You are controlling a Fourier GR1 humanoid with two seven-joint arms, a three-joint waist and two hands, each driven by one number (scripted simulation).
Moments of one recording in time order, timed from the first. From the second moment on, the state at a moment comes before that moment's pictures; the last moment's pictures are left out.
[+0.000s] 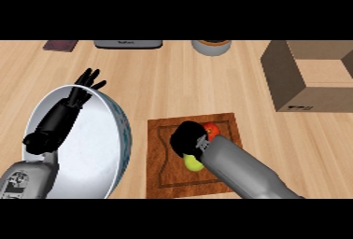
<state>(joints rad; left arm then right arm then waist) -0.21 0.29 -0.03 -1.55 -0.09 -0.18 -0.06 -0.72 -0.09 0.80 -1.02 1.04 0.72 -0.09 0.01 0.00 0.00</state>
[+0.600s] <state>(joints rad) -0.19 0.29 0.00 -1.53 -0.10 -0.19 -0.10 -0.65 -0.13 0.76 -1.11 1.10 0.44 -0.31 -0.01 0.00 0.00</state>
